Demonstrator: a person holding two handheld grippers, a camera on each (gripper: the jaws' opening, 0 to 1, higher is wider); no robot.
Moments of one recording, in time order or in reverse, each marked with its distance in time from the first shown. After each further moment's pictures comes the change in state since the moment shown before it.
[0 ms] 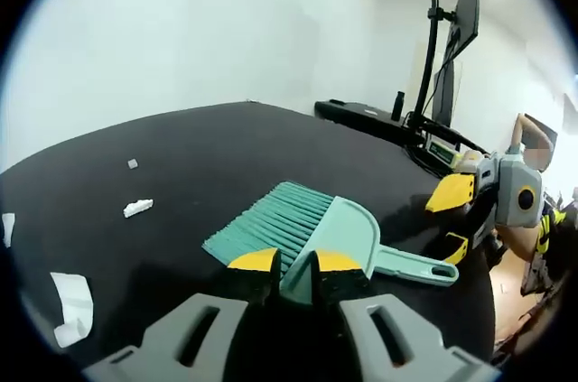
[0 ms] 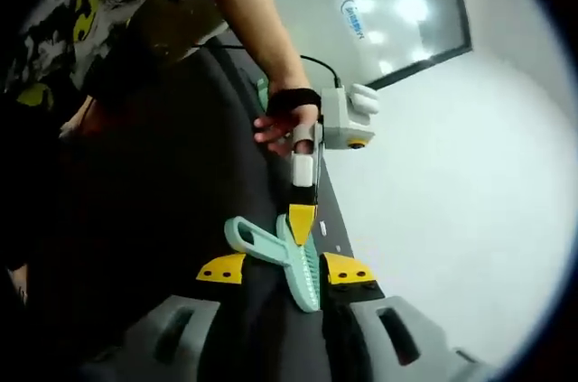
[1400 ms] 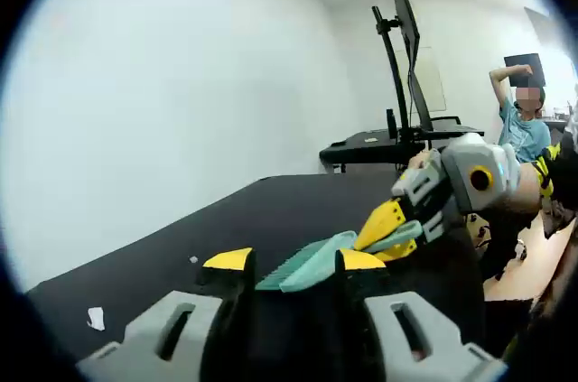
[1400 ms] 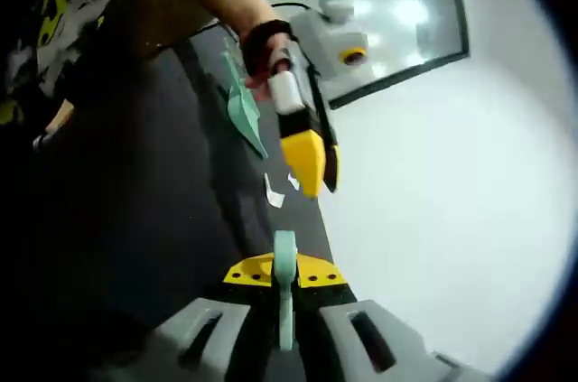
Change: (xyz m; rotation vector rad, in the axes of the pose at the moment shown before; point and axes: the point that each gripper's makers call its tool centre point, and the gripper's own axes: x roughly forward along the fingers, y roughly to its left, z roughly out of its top) left arm -0.106 -0.021 0.059 0.347 -0.256 0.124; right arm 0.033 -0.044 0.039 0.019 -0.005 -0.031
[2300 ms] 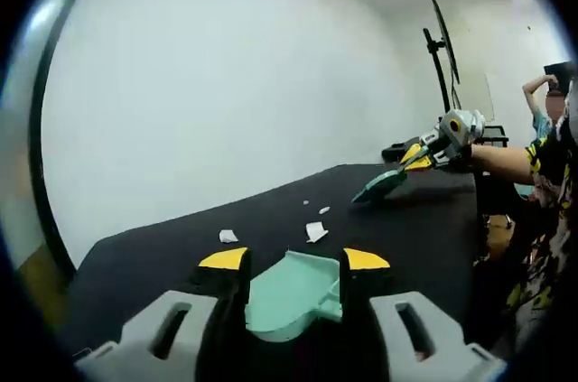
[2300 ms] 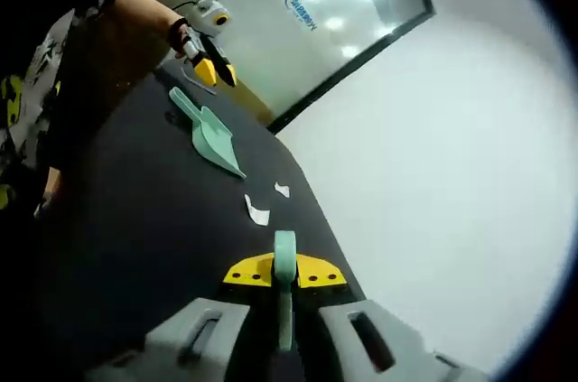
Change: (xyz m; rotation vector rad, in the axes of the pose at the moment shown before) left arm -0.230 0.107 -0.073 -0.050 0.040 0.322; right arm 0.011 -0.036 0.012 0.198 0.009 -0.033
